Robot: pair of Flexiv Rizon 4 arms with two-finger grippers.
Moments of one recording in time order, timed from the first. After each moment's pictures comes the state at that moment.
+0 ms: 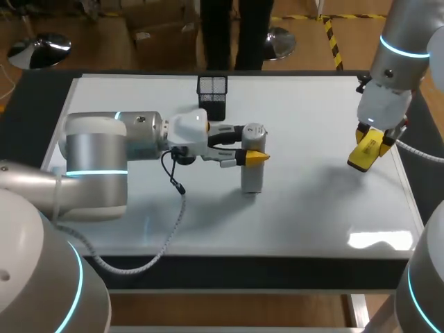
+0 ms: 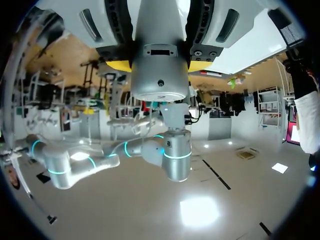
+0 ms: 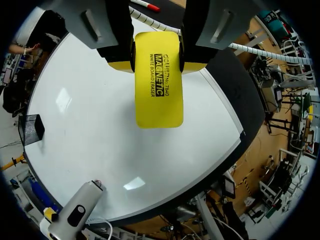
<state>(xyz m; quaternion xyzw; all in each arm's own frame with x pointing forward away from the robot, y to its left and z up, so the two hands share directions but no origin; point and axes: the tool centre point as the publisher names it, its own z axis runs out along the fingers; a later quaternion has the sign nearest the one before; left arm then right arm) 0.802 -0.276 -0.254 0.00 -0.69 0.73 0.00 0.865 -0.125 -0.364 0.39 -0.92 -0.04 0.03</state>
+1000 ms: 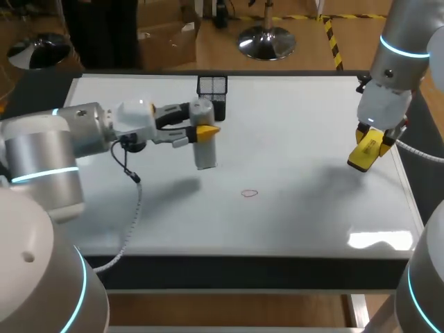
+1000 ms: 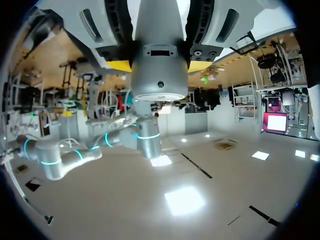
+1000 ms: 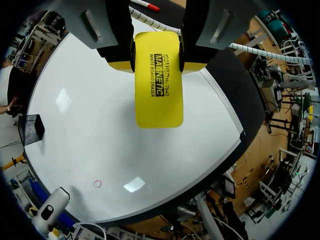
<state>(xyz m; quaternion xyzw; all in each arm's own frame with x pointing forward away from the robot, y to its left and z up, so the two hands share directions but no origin) 0.848 -0.163 -0.219 0.06 -0.68 0.73 -0.10 0.865 -0.125 -0.363 0.39 -0.92 -0.04 0.03</state>
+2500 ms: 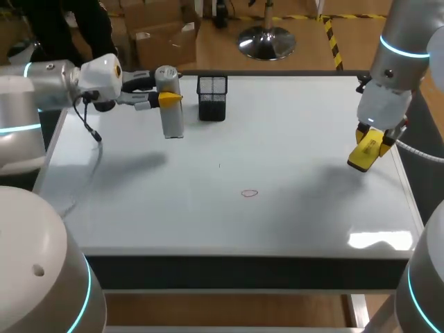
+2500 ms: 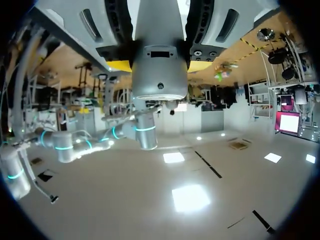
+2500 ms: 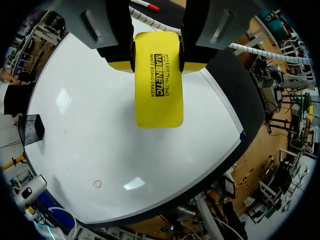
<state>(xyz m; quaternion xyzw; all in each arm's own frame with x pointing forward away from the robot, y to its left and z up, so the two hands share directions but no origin) 0.930 -0.096 -0.206 -0.01 -0.68 0.74 -0.03 0.865 -0.125 -0.364 0.39 -0.92 -0.04 0.03</state>
